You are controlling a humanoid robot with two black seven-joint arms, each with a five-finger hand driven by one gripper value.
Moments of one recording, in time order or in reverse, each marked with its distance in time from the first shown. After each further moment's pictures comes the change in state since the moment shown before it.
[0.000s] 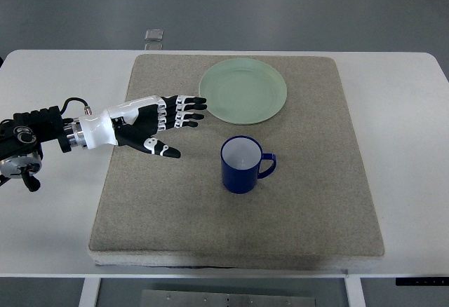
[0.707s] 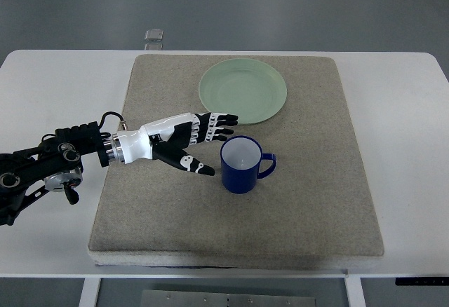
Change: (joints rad) left arm 0.017 -0.146 0.009 0.026 0.087 0.104 0.005; right arm 0.000 0.000 0.000 0.000 0.000 0.000 0.000
